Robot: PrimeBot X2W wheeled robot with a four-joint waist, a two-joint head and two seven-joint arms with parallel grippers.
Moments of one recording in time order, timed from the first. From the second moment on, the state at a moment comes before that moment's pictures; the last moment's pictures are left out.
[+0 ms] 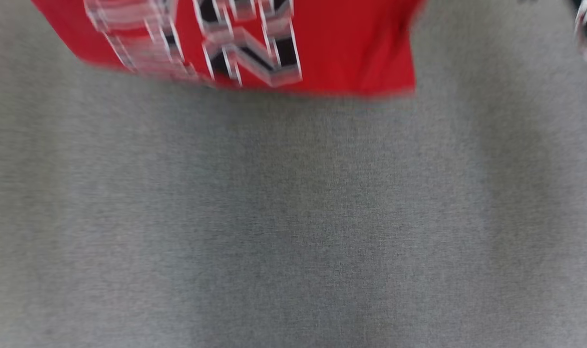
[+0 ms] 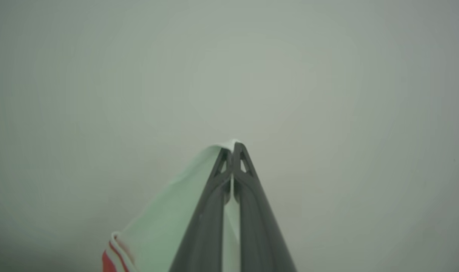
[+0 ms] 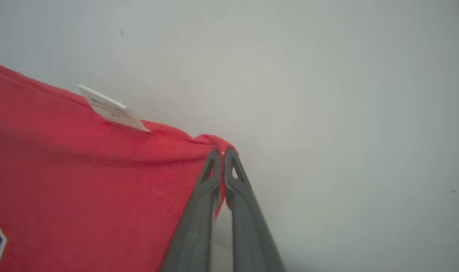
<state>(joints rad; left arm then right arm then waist) -1.12 0.42 -0.02 0.03 -1.08 0.15 0.01 -1.24 -0.37 0.31 0.23 0.23 0.13 0.35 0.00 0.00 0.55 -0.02</state>
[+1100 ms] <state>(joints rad) -0.91 0.25 -0.04 0.09 -0.68 -0.13 -0.26 -1.16 -0.36 0.17 0.50 -0.16 0.13 -0.10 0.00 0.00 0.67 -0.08</state>
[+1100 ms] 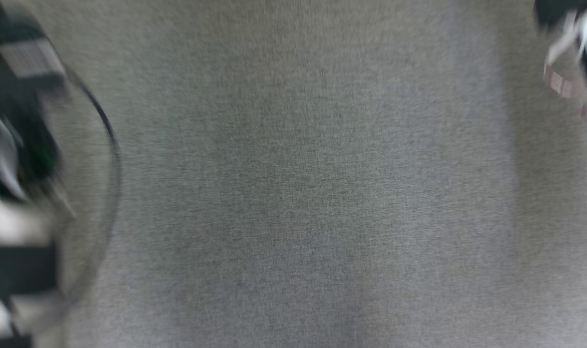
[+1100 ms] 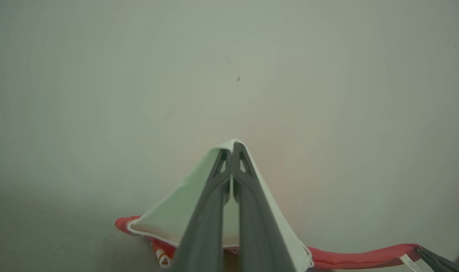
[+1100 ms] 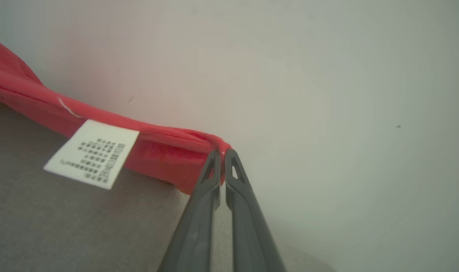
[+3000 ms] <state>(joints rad) 0.39 0.17 -0.06 -0.38 -1.41 0.03 0.23 0.15 -0.29 -0.11 -0.30 0.20 0.13 0.77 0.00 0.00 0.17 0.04</state>
